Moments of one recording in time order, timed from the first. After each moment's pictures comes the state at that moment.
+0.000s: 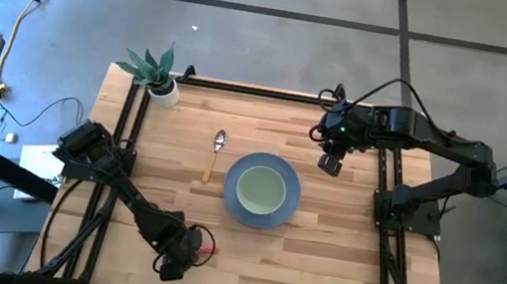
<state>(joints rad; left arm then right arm) -0.55 1.86 1.08 -0.63 0.05 -0.91 -0.13 1.35 1.56 -1.26 0.19 0.11</state>
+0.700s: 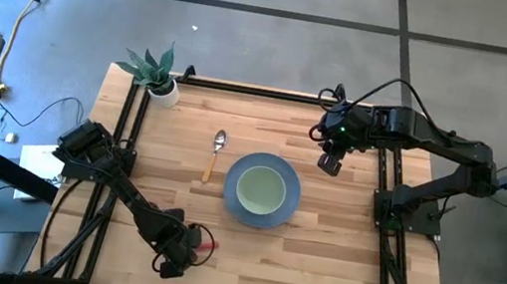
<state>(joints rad) -0.55 1.86 1.08 -0.65 -0.01 -0.90 -0.13 1.35 1.56 -1.26 0.19 0.13</state>
